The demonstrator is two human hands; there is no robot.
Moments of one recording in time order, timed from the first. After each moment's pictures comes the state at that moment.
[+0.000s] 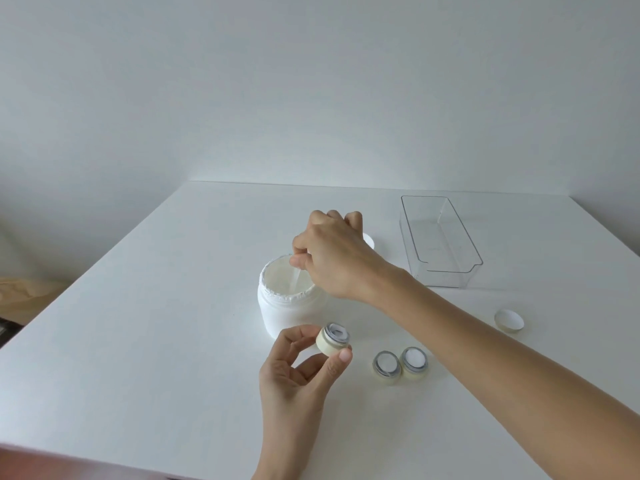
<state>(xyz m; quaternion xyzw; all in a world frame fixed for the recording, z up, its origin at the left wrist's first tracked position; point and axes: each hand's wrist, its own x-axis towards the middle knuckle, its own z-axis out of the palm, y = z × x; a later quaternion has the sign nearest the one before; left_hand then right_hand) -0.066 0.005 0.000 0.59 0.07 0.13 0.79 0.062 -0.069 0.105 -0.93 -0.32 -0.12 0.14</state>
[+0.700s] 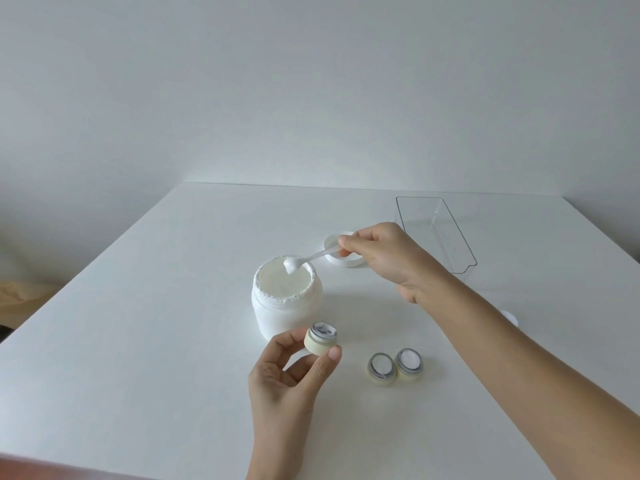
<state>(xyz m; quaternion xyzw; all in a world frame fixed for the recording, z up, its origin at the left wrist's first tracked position) -0.066 0.007 -0.001 0.58 0.09 0.14 0.80 0.067 -0.127 0.099 -0.83 -0.06 0.10 0.55</state>
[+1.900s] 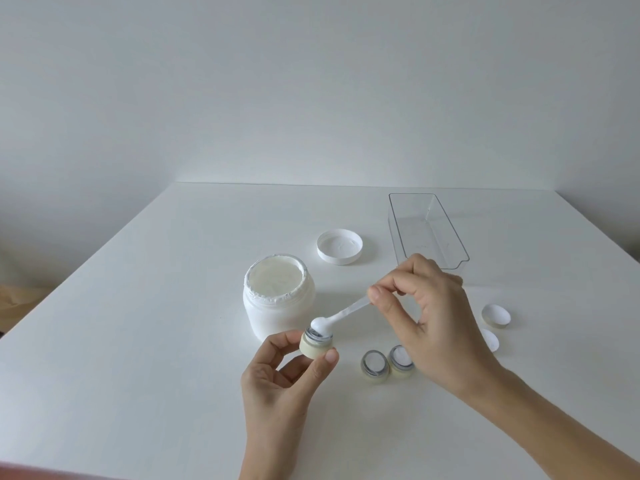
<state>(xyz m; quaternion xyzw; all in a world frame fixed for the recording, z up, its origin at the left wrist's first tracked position) -0.066 0.007 -0.003 0.59 0.08 0.13 0.79 -0.014 -0.166 0.071 -0.88 -0.19 -0.22 0.39</state>
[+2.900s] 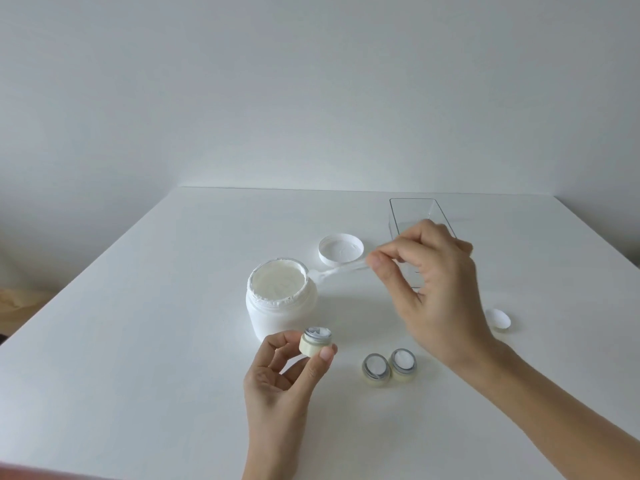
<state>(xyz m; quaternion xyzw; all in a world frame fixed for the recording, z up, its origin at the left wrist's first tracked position) -0.066 0.005 0.001 0.59 0.08 0.15 0.79 -0.003 -0.155 0.102 -0.85 -0.20 -0.34 0.36</state>
